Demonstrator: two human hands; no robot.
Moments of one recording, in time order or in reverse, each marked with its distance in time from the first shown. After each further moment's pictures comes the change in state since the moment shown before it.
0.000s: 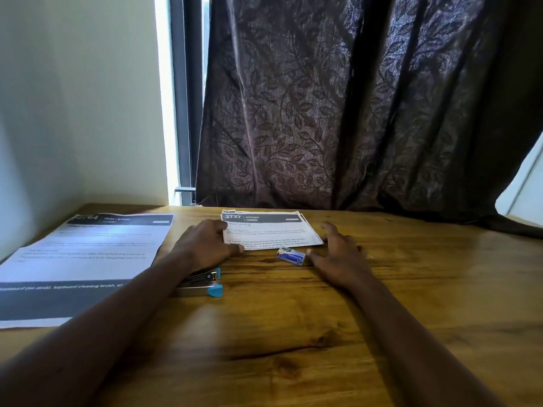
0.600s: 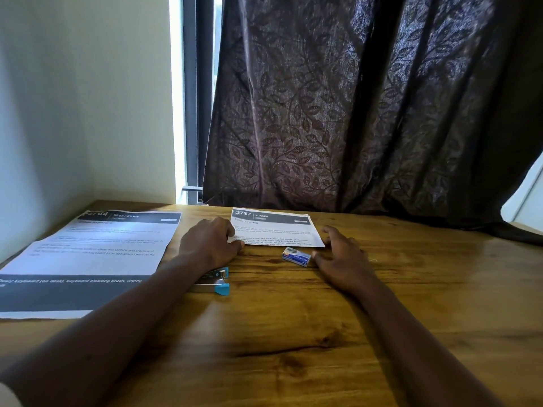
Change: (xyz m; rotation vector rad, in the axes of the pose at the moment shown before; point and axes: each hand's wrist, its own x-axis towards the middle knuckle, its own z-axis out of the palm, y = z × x) left_hand 0.007 -0.007 0.006 0.245 0.155 0.027; right_hand 0.001 0.003 0.004 -0.014 0.022 -0.073
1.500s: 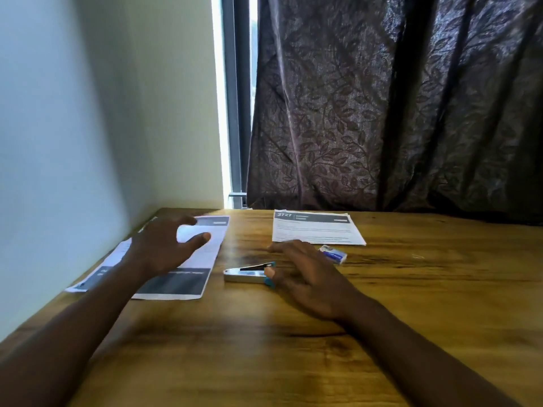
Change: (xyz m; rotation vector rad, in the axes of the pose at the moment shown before) left_hand -0.073 -0.105 -0.098 0.002 0.164 -0.048; right_hand -0.073 -0.096 0.031 0.282 -0.151 -0.638
